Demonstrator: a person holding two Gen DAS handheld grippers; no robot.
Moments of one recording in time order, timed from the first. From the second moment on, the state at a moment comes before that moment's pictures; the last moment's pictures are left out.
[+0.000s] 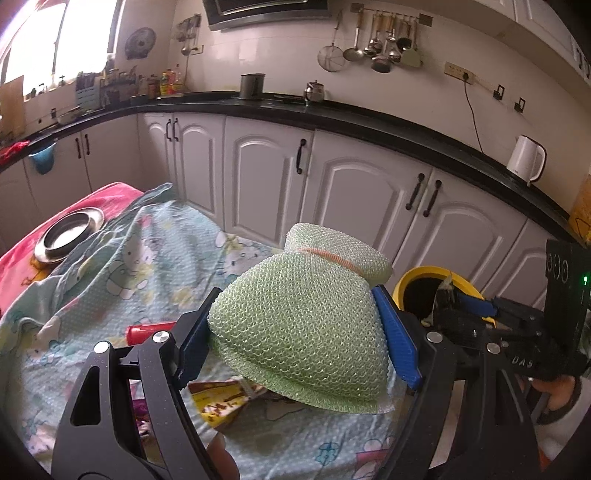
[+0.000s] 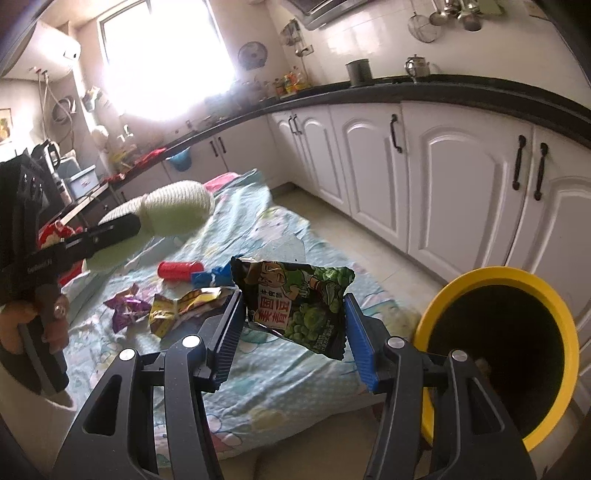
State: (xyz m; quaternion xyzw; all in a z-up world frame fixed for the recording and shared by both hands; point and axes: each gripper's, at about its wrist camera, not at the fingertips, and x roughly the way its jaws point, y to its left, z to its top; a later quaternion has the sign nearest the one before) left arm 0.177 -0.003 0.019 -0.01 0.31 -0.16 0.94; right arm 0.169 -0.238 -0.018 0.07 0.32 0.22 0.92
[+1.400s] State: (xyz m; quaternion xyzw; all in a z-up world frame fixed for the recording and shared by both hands) left arm 0.170 -0.141 -0.009 0.06 0.33 -0.26 0.90; right arm 0.154 -0.389 -0.022 0.15 0.29 0.07 0.94
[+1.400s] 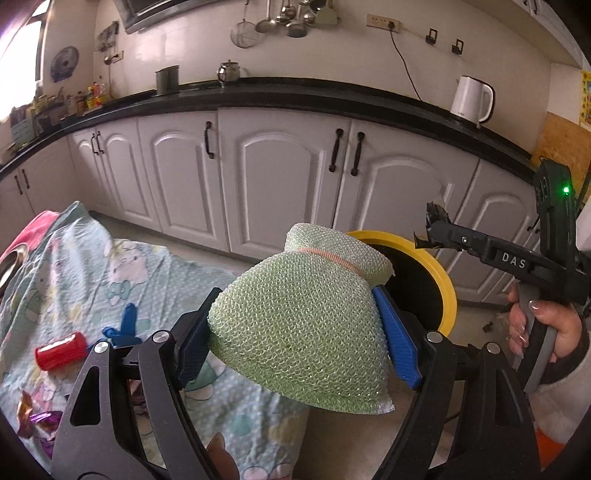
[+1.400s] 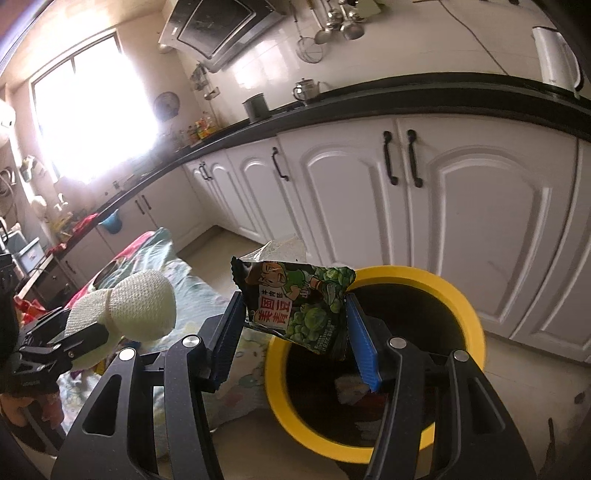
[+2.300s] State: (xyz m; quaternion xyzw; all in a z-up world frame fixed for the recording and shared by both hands) left arm 0.172 -0.221 -0.053 0.12 0.37 -0.31 0.87; right arm 0.152 -0.443 -0.060 0.19 0.33 0.00 0.92
